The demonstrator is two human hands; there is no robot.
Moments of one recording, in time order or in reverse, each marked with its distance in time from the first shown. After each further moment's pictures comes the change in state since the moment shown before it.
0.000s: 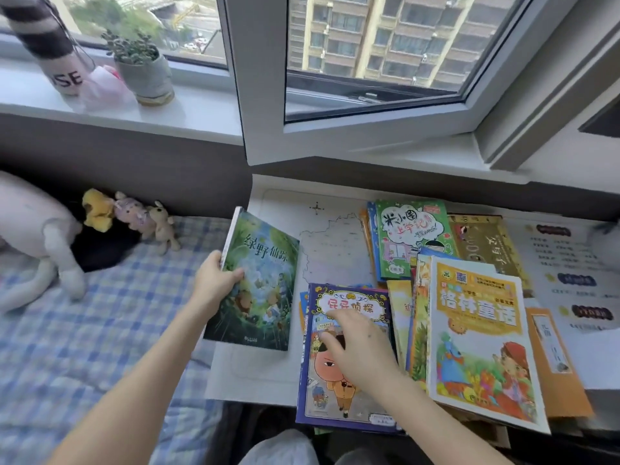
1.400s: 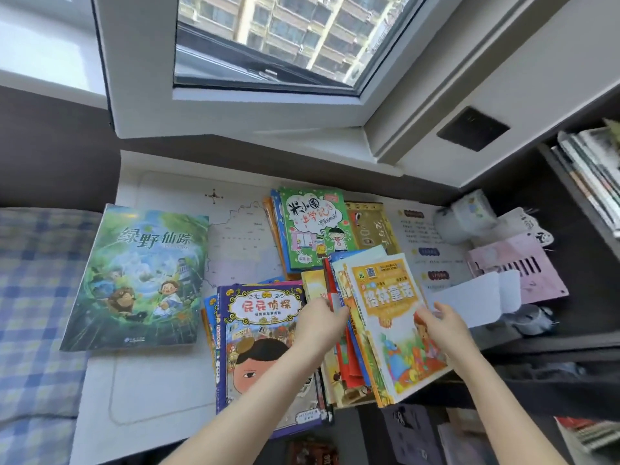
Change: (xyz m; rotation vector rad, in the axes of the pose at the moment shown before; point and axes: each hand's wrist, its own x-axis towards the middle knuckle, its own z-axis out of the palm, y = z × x) left_hand -0.151 0.091 0.182 -0.061 -0.792 0.060; right_hand -0.071 0.148 -0.102 0.363 0.455 0.973
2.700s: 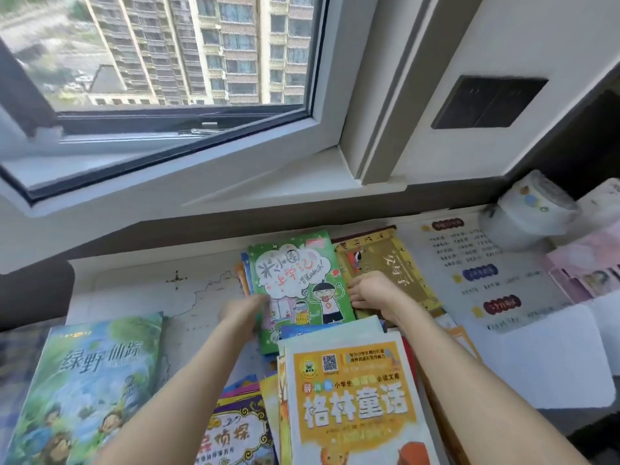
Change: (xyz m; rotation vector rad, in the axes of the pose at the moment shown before) left_hand 0.221 0.028 -0.069 -0.228 0.469 -0.370; right_hand 0.198 -0.118 0.071 0.115 -0.645 -0.134
